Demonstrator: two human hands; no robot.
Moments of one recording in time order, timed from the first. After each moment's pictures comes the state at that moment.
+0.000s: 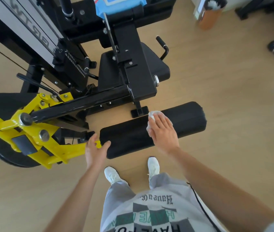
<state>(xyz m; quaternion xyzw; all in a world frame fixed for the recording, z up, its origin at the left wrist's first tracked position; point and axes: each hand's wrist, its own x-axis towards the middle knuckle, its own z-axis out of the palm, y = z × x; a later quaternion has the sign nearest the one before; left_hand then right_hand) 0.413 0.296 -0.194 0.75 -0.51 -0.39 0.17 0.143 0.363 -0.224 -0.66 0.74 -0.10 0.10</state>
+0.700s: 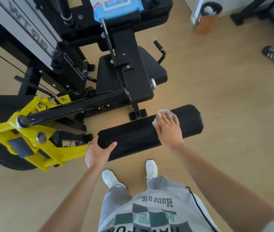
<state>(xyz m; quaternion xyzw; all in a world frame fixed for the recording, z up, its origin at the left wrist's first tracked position) 0.397 0.291 -0.193 0.75 -0.60 -0.29 0.05 0.110 0.351 -0.222 -0.60 0.78 -0.09 0.14</state>
